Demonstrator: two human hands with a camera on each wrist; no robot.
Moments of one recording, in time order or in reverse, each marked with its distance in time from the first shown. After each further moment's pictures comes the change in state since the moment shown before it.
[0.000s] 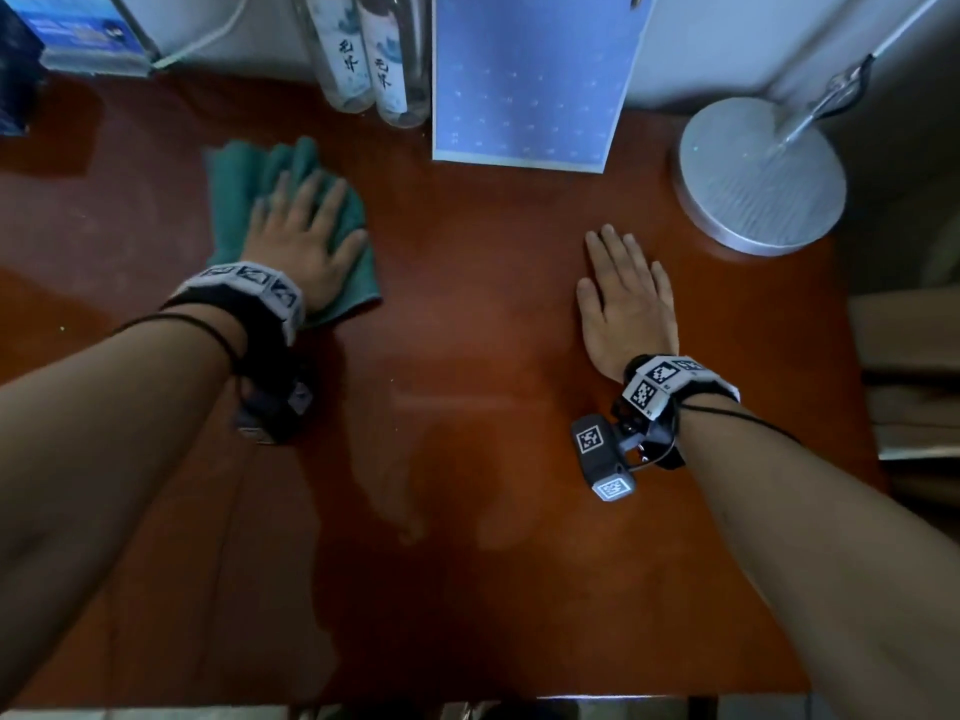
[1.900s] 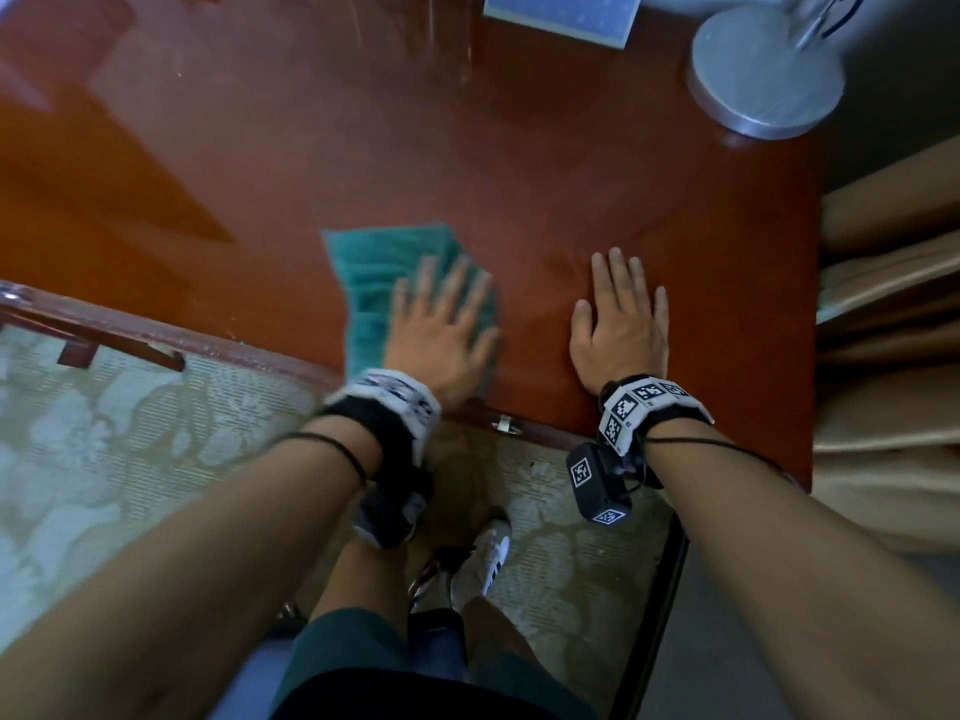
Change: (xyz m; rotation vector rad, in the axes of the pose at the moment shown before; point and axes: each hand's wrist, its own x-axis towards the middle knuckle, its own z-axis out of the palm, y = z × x) left_hand -0.315 0.184 0.084 0.026 0.010 -0.010; right_hand -0.220 0.048 -0.002 -0.044 -0.039 -0.122
